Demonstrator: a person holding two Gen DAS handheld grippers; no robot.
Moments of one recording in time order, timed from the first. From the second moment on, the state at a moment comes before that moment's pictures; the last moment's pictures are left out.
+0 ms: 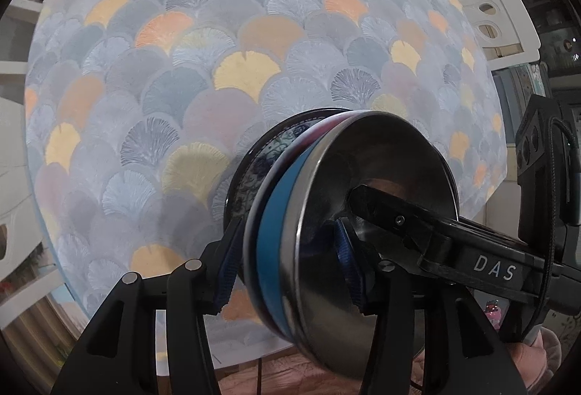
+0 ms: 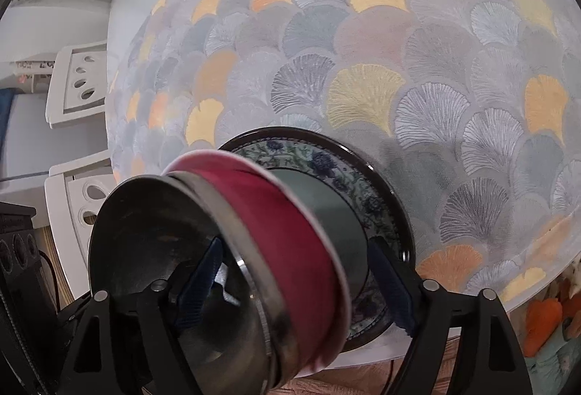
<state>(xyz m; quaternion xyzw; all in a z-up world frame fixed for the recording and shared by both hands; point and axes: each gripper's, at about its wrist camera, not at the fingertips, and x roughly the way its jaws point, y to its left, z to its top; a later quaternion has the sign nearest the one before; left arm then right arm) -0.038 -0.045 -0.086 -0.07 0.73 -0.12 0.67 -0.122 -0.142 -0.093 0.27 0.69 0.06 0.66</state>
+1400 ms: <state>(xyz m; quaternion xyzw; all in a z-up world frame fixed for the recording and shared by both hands) -0.044 -0.037 -0.083 -0.08 0.73 -0.10 0.67 -0.117 -0.128 -0.094 0.24 0.70 0.08 0.66</state>
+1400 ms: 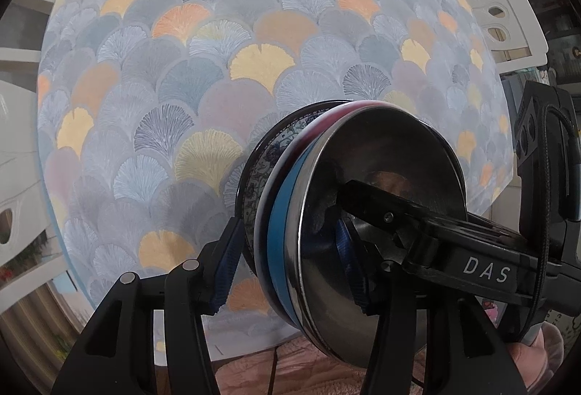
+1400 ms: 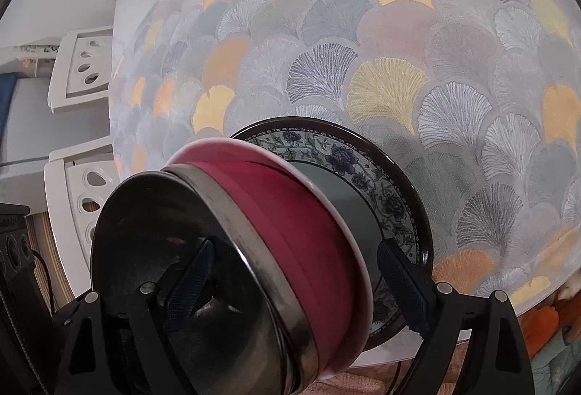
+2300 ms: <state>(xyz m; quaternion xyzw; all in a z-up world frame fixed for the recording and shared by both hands) -0.053 -0.034 -0.074 -0.09 0.72 -0.06 0.69 -0.120 -0.140 -0.087 0.23 0.70 0.11 0.67</state>
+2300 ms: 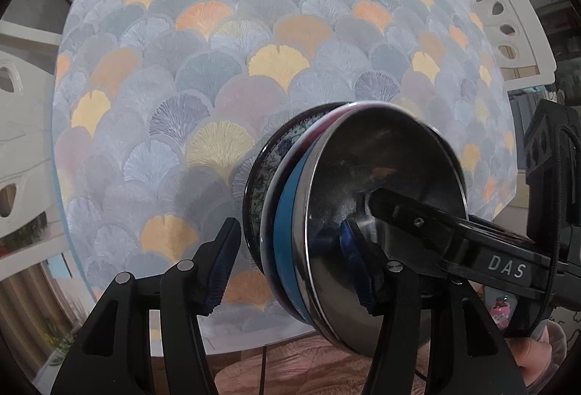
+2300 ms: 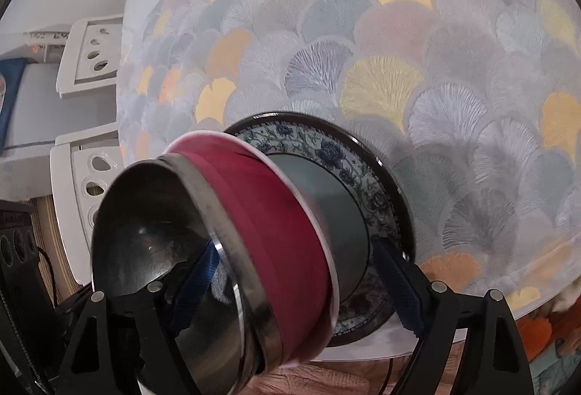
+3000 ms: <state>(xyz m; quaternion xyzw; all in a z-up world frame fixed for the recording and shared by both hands) -0.063 -0.021 -0.047 -0.07 0.67 -0.02 0.74 -0.118 -0.121 -0.020 0.11 0.62 0.16 0.76</state>
